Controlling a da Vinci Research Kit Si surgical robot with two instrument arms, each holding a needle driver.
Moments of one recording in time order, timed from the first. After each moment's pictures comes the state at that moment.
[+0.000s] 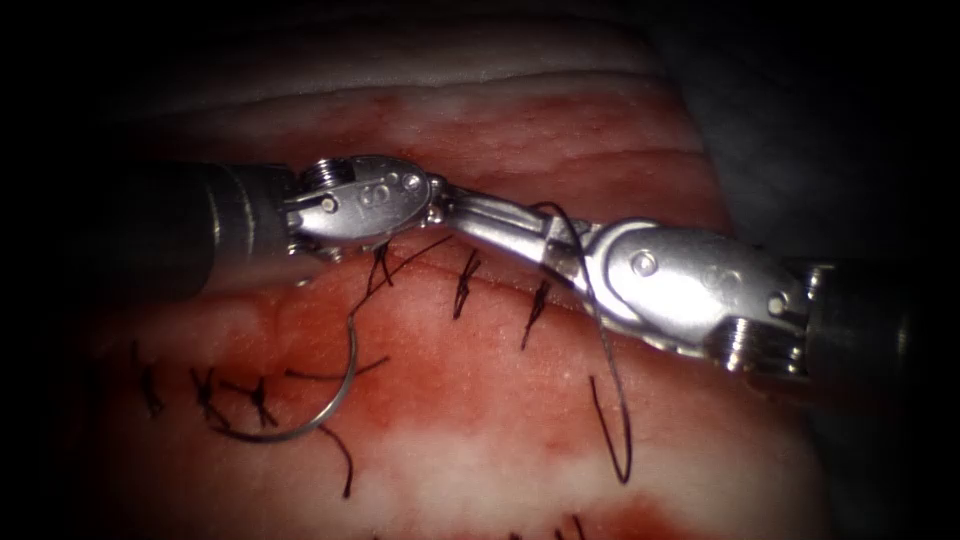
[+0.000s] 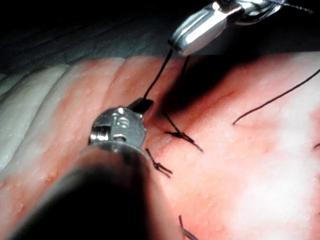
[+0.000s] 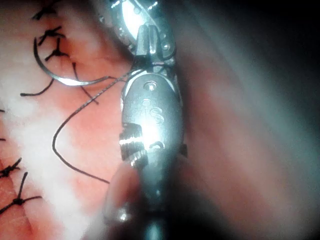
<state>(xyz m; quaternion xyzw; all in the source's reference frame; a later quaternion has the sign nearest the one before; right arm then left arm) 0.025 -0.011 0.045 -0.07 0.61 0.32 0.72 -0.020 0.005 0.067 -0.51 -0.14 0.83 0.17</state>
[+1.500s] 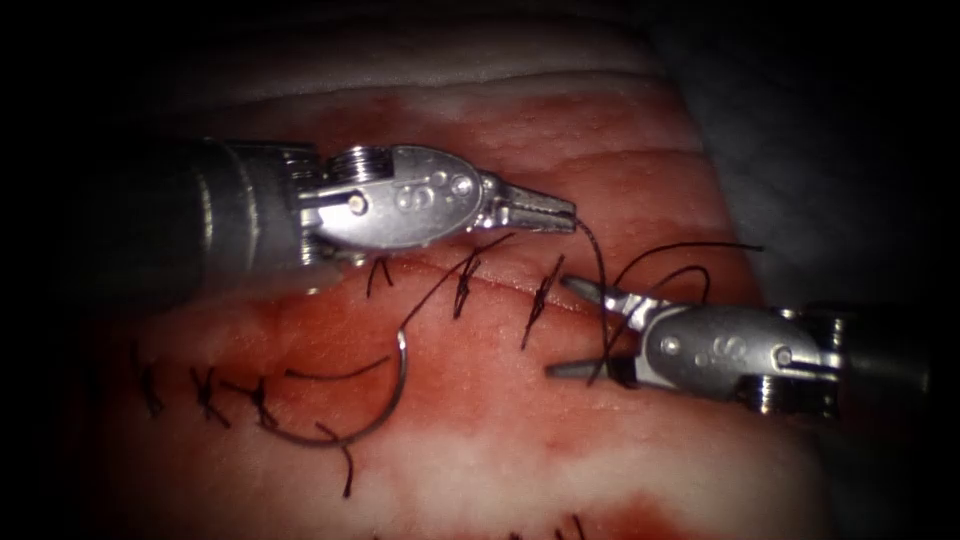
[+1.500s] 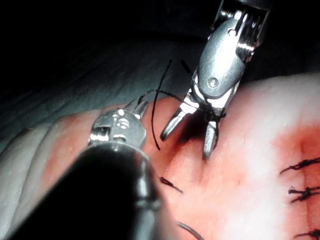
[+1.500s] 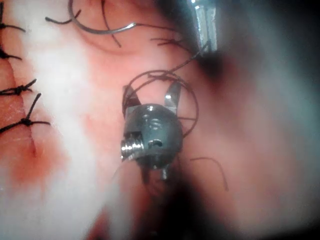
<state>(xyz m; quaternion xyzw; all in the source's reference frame) 0.020 -0.019 0.053 0.05 0.46 0.18 0.87 -0.025 0.006 0.059 -0.49 -0.11 0.86 0.09</state>
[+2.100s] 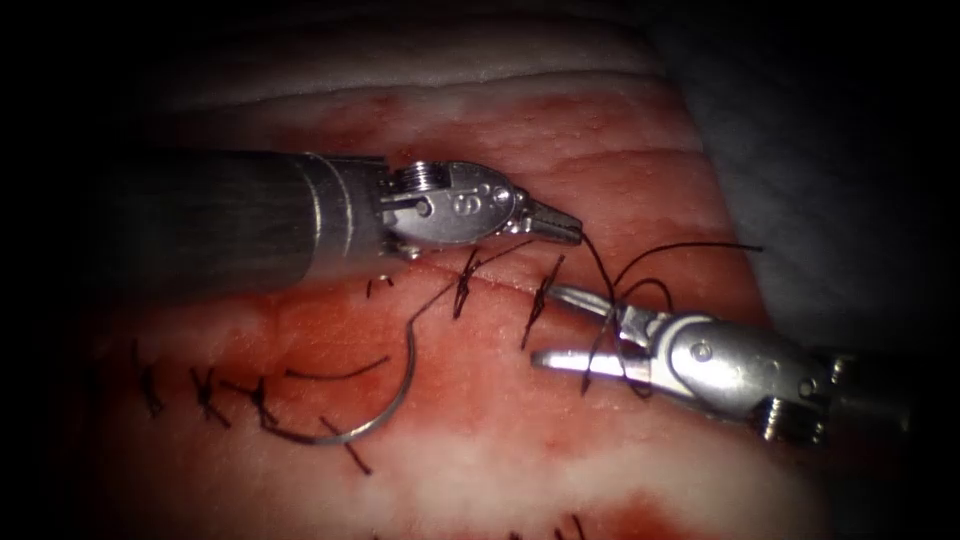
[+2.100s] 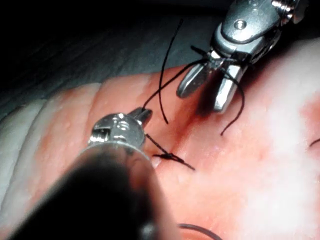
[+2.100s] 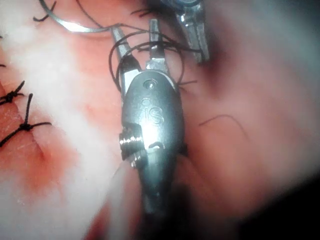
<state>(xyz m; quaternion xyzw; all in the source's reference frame) 0.020 -0.018 0.053 -0.02 0.65 0.31 0.69 -0.026 0.005 0.069 -0.47 -0.16 0.86 0.07</state>
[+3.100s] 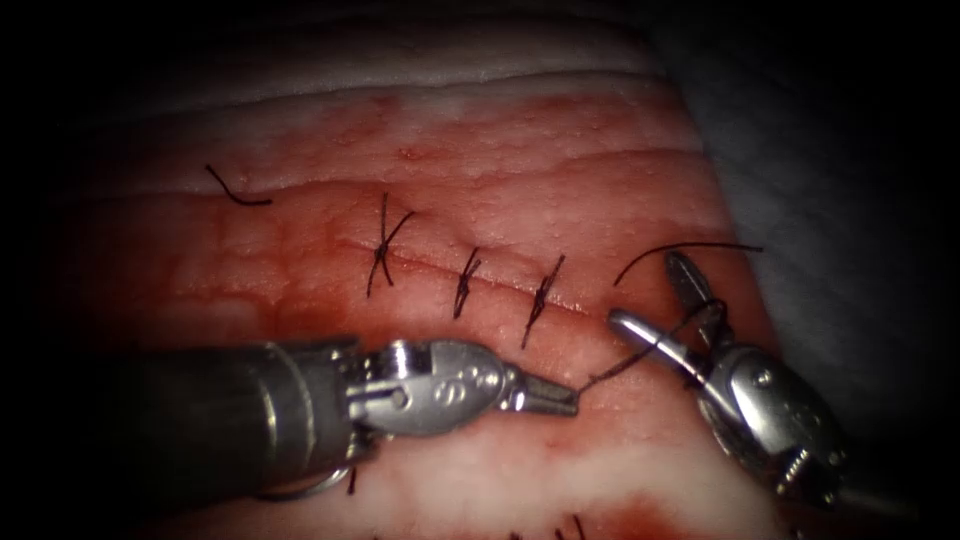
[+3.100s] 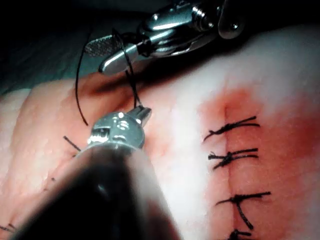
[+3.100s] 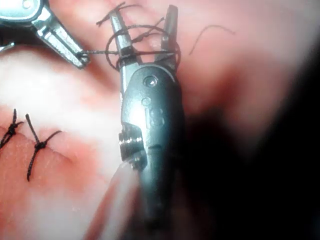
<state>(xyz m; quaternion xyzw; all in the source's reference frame) 0.013 -0.022 0.054 -0.16 0.54 0.60 0.57 -0.027 -0.005 0.061 -0.48 -0.17 0.86 0.05</state>
